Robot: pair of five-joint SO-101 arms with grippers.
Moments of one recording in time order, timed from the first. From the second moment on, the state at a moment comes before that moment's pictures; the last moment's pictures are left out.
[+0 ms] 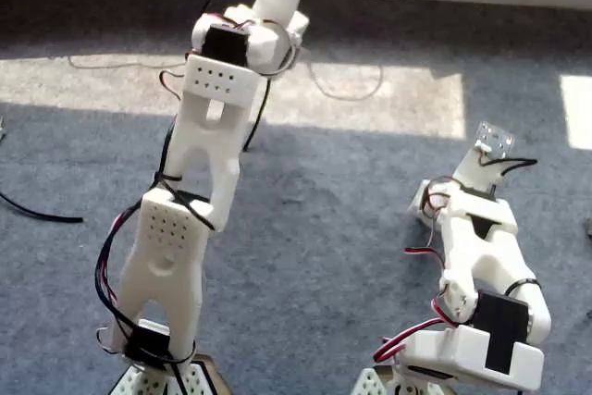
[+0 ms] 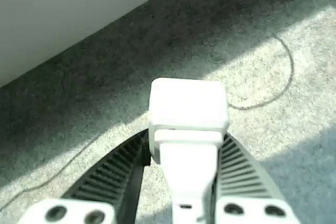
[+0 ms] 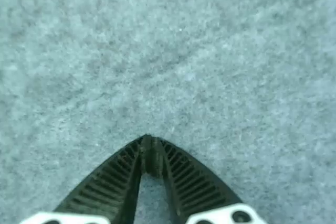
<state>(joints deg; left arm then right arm) 10.8 49.2 -74.7 79.3 -14.1 13.2 -4.0 49.3 31.0 -10.0</state>
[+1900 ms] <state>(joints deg) -45.1 46.5 -74.6 93.6 -18.2 13.2 -4.0 49.3 31.0 -10.0</state>
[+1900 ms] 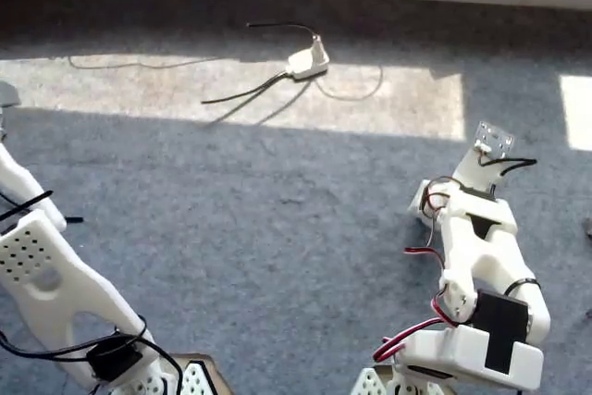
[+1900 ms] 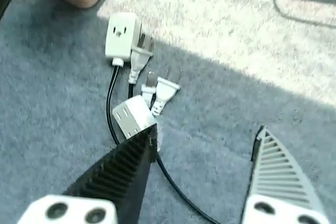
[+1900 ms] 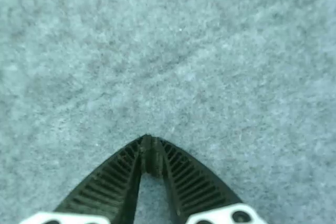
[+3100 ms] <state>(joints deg) -57.5 65.0 -74.7 86.7 3.0 13.2 -4.0 49.3 31.0 -10.0</state>
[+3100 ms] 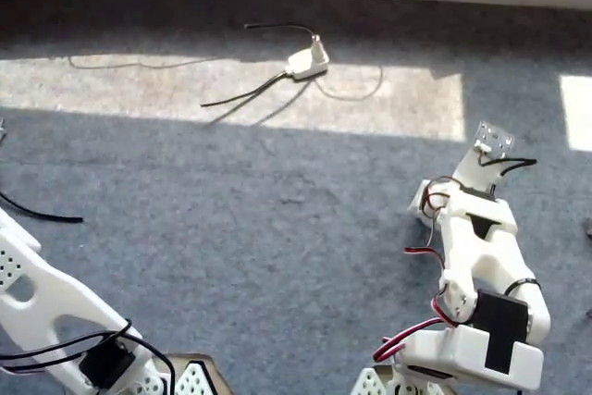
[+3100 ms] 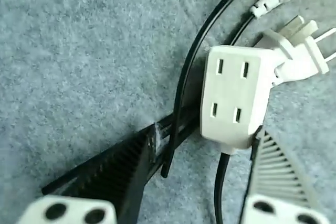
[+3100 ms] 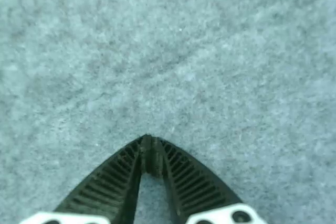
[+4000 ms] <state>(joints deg) -53.0 71.5 -74.8 75.6 9.6 13.2 -4.0 49.3 31.0 -10.0</state>
